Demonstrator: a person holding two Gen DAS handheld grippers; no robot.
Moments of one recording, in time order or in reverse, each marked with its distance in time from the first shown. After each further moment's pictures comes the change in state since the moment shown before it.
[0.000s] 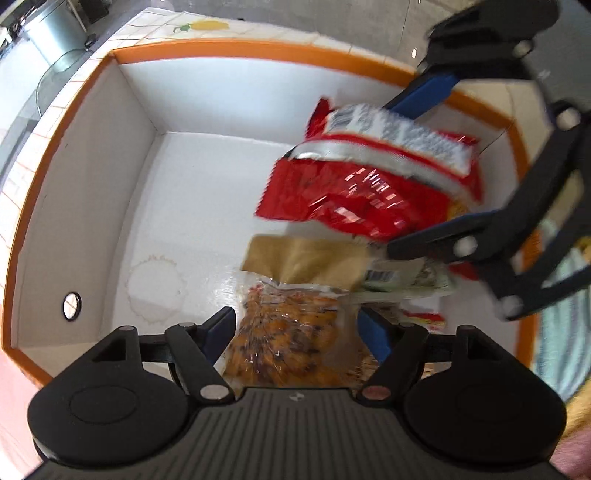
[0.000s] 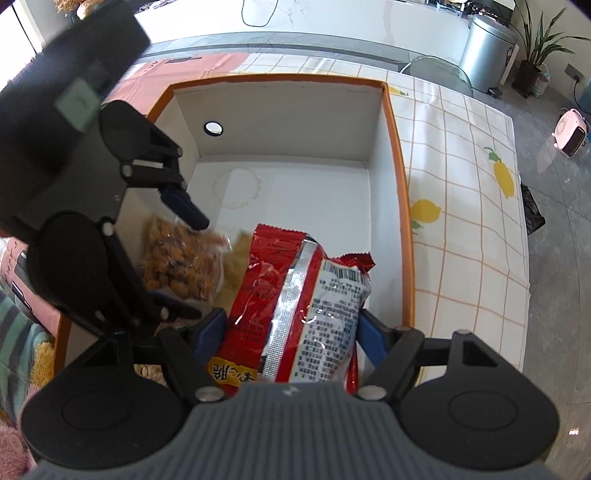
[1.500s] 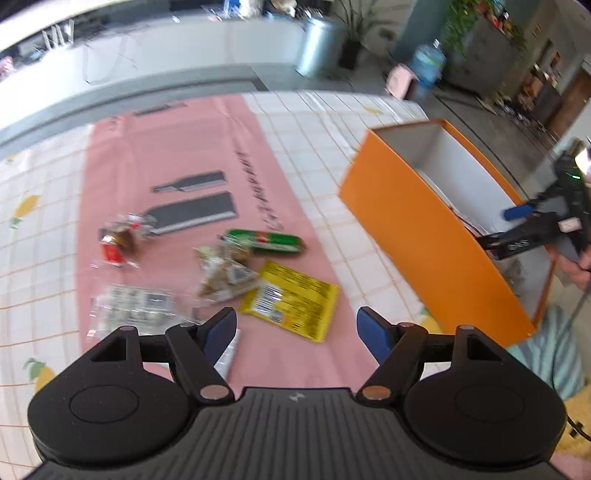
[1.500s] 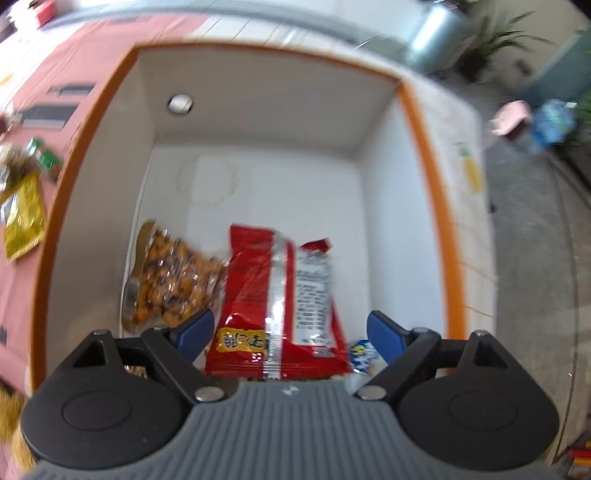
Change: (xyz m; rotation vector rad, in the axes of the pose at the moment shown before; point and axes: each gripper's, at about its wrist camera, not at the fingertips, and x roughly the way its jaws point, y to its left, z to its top) left arm -0.125 0.067 -0.280 -0.776 -0.432 0.170; right arm 0.038 0.072 0.032 0.044 0.092 -0.335
